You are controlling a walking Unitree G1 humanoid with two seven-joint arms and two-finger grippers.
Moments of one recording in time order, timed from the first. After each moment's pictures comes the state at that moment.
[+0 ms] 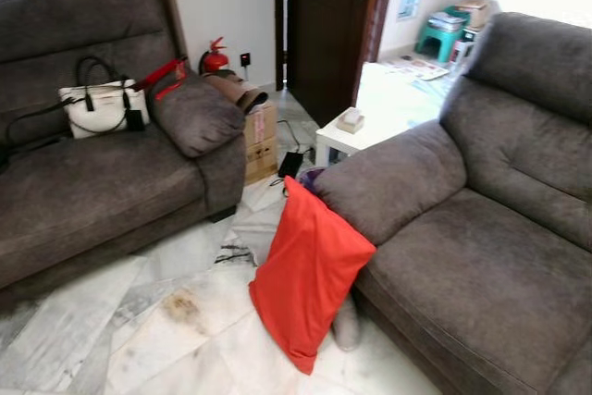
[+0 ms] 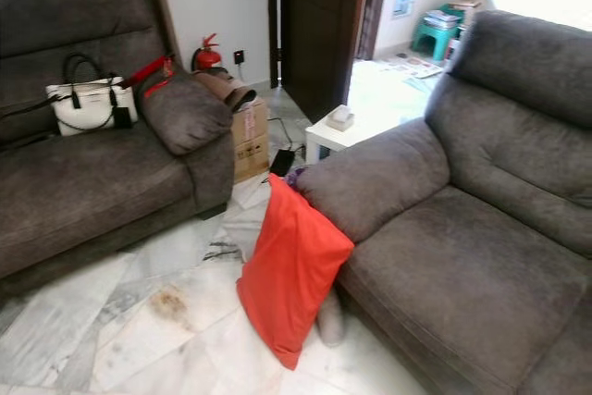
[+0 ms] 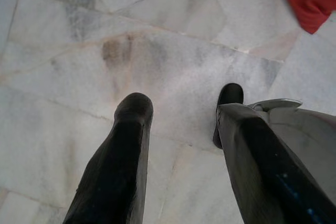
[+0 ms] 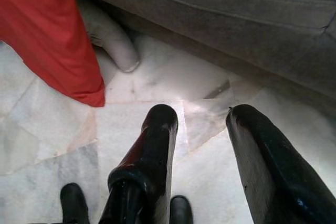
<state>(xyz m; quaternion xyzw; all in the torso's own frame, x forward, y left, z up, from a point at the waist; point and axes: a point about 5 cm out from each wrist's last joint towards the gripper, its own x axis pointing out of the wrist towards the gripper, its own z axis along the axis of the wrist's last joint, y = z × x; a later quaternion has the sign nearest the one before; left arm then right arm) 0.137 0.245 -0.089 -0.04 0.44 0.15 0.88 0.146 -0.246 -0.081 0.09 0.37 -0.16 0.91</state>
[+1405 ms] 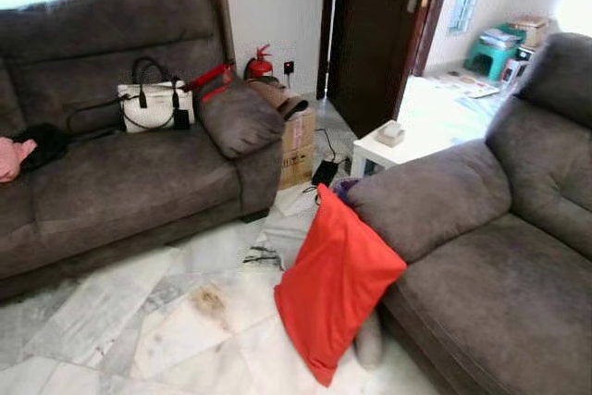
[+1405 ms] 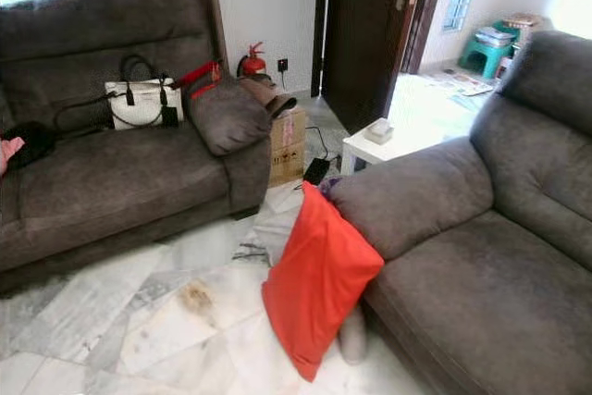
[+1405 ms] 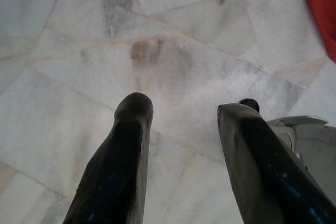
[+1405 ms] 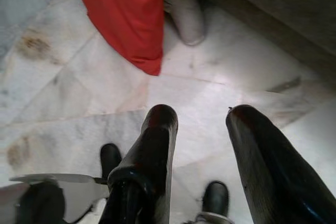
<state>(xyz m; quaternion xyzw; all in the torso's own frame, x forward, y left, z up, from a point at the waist) 0.140 0.259 -0.083 -0.03 0.42 0.16 0.89 0.148 -0.208 -0.092 0.11 0.43 -0.10 0.89</state>
